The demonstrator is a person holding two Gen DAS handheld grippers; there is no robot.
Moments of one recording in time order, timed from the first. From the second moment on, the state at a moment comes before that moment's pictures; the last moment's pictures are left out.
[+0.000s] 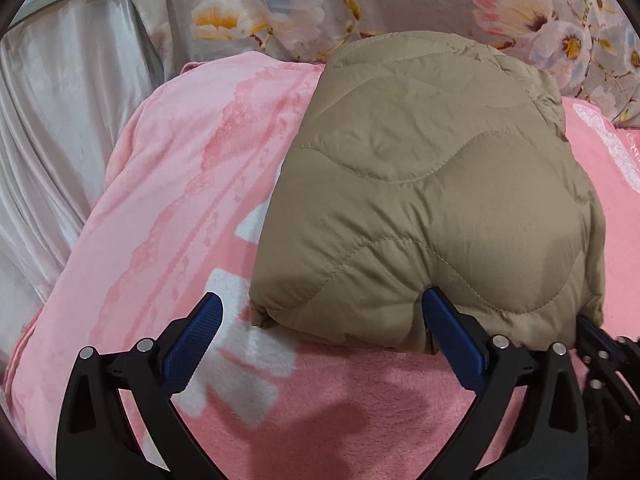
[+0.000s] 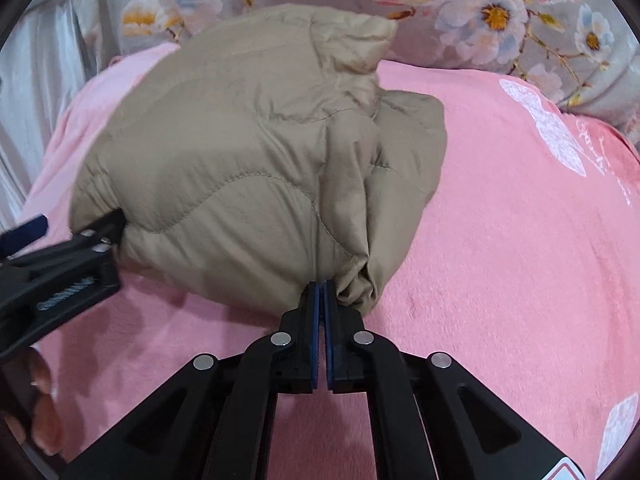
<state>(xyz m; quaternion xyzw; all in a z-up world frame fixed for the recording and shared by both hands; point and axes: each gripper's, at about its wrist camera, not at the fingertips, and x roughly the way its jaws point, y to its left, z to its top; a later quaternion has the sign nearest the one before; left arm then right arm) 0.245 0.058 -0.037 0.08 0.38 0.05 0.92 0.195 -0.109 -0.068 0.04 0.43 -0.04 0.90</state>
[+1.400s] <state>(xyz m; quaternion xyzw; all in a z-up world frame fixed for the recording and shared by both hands) 0.123 0.063 -0.062 0.03 0.30 0.02 0.95 0.072 -0.109 -0.069 0.04 0.34 -0.09 0.94</state>
